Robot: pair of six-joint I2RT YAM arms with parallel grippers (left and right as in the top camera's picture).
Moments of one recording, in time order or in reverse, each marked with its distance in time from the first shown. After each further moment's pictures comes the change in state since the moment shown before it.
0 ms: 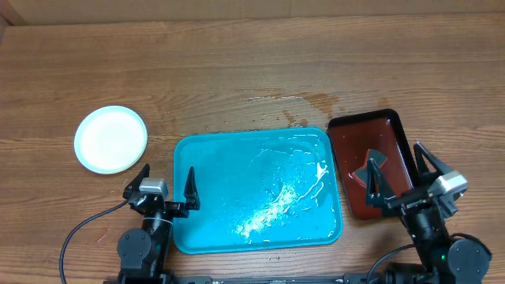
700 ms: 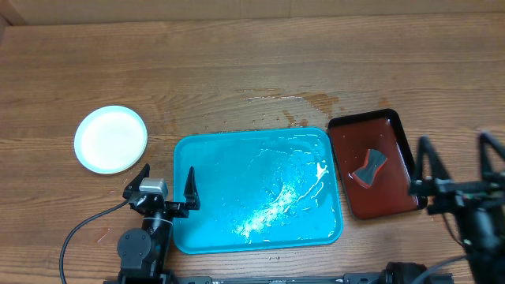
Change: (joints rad) left arm 0.000 0.000 0.000 0.000 0.000 0.000; right arm 0.000 0.352 0.730 -0.557 0.173 -0.027
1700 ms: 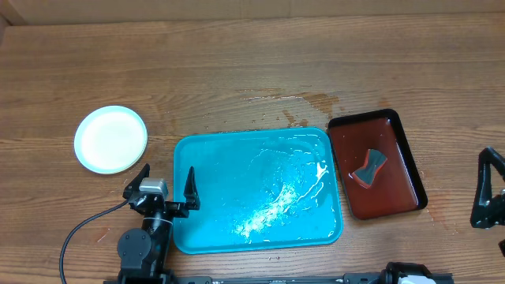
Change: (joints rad) left arm 0.000 0.000 0.000 0.001 0.000 0.000; right arm 0.000 0.629 1.371 -1.077 0.150 -0.003
